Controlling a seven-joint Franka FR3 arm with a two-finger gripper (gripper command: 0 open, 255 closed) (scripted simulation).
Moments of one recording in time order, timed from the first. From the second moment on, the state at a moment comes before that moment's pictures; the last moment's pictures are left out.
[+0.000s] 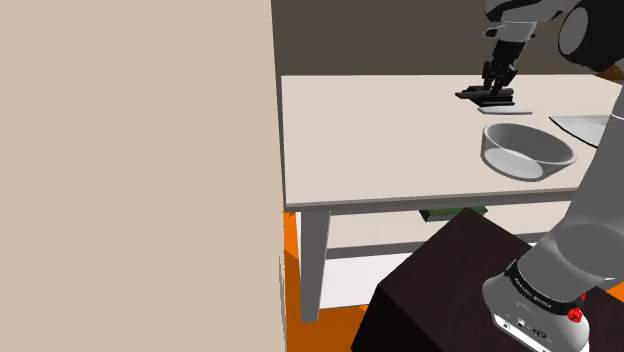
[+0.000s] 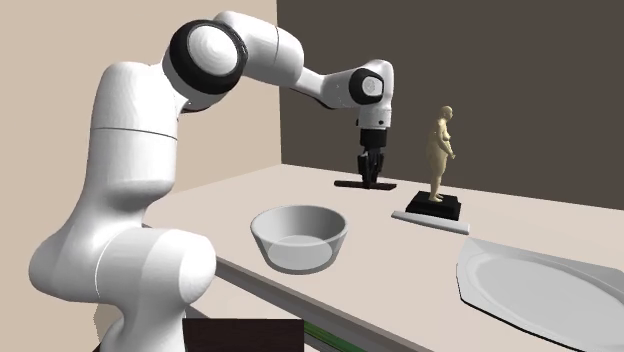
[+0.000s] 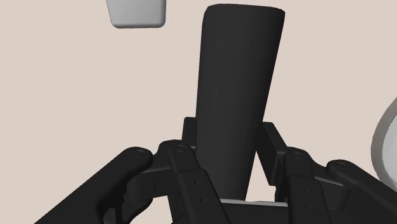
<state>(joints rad) -0.08 0.30 -0.85 -1.59 0.19 1.72 -1.90</state>
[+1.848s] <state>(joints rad) -0.15 -0.32 -0.97 -2.19 -0.32 1.92 -1.92</state>
